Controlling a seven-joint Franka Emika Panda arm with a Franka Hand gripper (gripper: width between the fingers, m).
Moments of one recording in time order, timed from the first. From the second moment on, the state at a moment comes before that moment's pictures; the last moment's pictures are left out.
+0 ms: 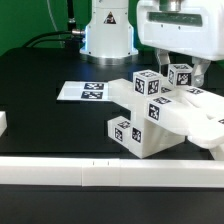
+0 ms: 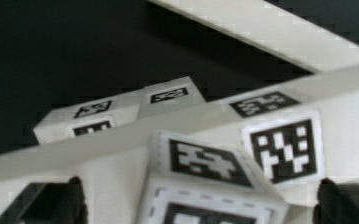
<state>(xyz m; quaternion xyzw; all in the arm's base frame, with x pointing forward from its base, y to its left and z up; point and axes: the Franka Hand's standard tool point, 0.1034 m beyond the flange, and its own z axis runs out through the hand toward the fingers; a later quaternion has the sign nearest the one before) 0.555 0.085 0.107 -0.86 0.51 -0.01 0.06</state>
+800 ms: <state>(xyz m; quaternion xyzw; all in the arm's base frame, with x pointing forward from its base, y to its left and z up) 0.553 0.085 0.107 -1.00 0.03 -0.02 0.02</state>
